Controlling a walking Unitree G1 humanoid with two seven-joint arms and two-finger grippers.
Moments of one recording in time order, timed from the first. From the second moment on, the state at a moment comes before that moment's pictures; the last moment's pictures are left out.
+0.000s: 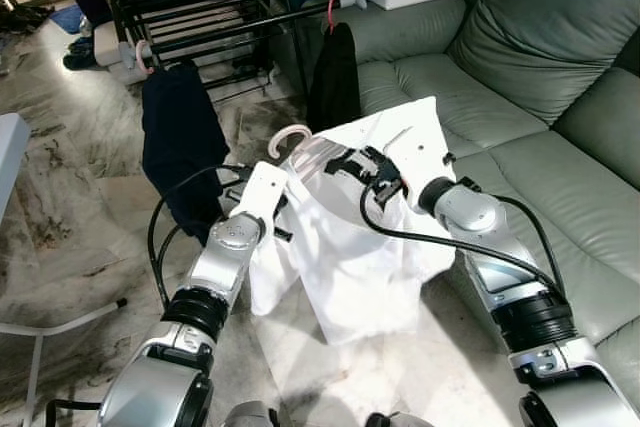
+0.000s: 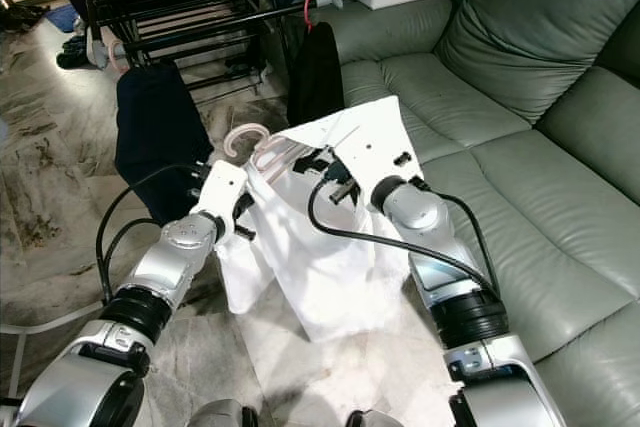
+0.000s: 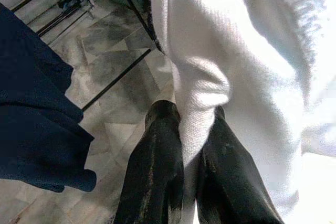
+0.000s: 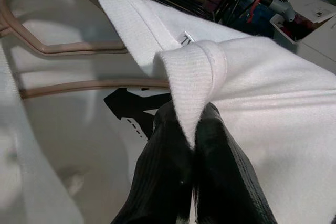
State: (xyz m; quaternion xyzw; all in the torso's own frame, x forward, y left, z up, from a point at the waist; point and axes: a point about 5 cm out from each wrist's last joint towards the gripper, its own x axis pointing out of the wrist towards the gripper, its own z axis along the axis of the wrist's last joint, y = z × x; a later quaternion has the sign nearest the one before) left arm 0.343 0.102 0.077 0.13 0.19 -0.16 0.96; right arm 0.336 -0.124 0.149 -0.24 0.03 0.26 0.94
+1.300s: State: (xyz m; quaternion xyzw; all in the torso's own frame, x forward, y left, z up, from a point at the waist) left arm 0.345 0.119 0.075 0.10 0.19 -0.12 0.97; right arm 0.306 -0.121 0.095 -0.20 0.08 0.29 0.93
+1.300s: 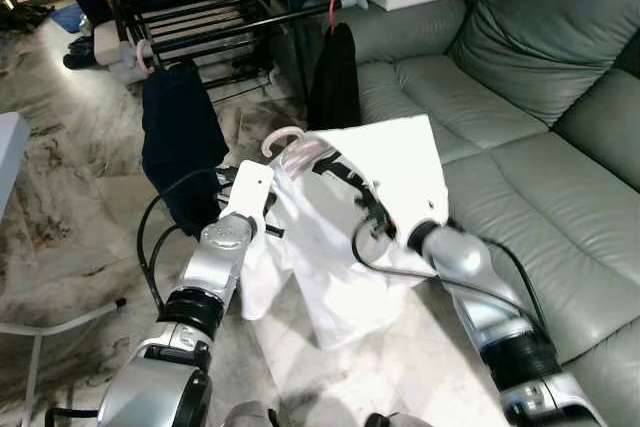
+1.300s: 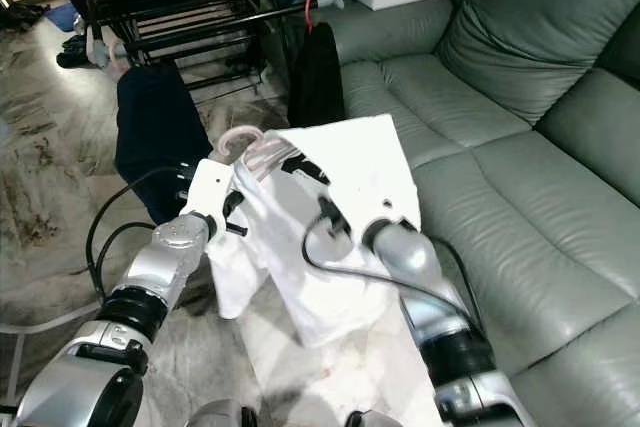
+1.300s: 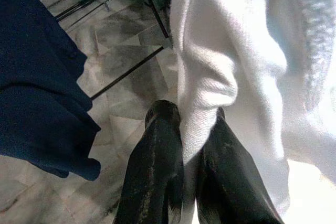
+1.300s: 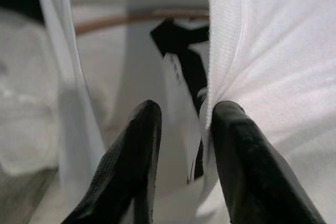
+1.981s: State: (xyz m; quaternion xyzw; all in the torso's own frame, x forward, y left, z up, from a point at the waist) left arm 0.320 0.183 0.046 0.09 0.18 -0.07 0.98; right arm 0.273 -0.158 0.053 -0.06 0.10 0.12 0.99
